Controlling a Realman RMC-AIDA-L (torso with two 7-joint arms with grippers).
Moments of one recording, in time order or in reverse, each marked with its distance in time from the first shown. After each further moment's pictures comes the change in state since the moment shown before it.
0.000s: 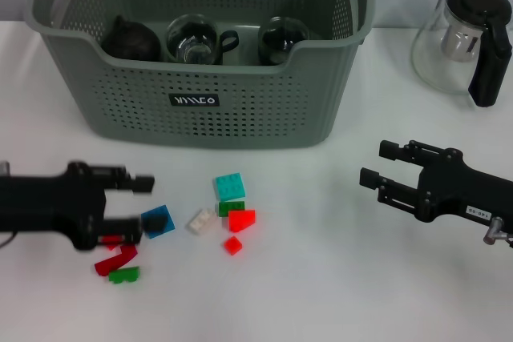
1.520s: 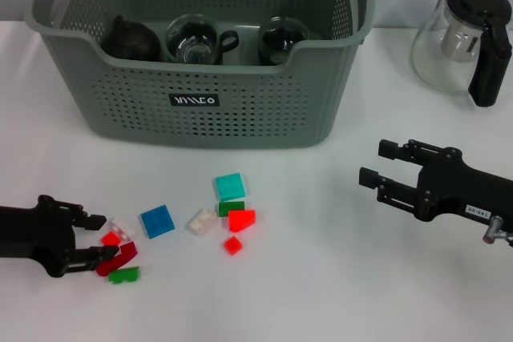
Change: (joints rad) left arm 0.034 -0.046 0.070 0.068 0.281 -0.274 0.093; right arm 0.004 -0.001 0.000 0.000 -0.002 0.000 0.000
